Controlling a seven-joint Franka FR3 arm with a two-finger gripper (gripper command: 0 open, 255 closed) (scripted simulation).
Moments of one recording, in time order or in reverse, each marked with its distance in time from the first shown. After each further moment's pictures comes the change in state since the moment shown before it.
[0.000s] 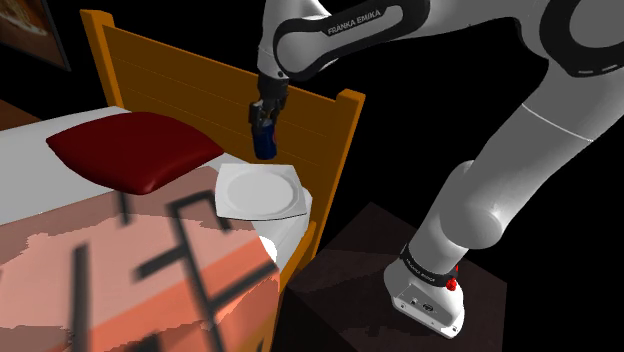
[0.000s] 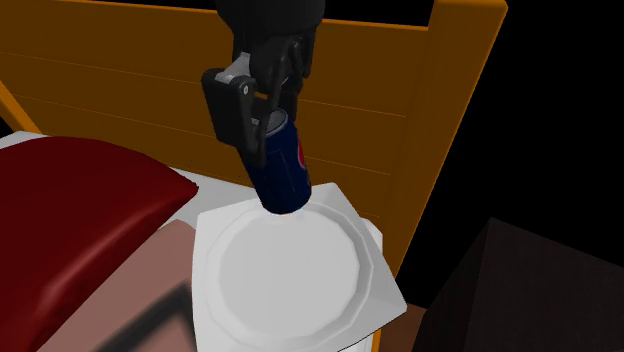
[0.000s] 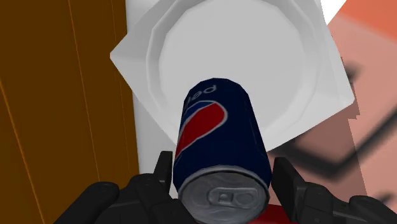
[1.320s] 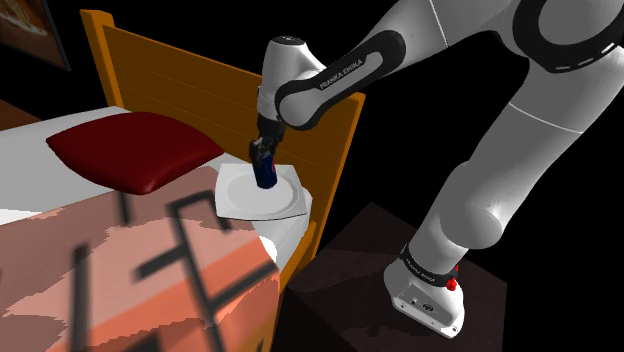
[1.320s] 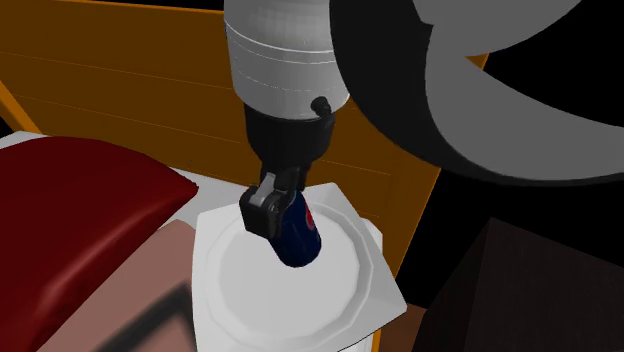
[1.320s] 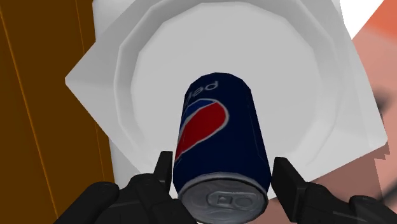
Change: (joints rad) arm -0.002 0.094 0.013 -0.162 -0.048 0.251 0.068
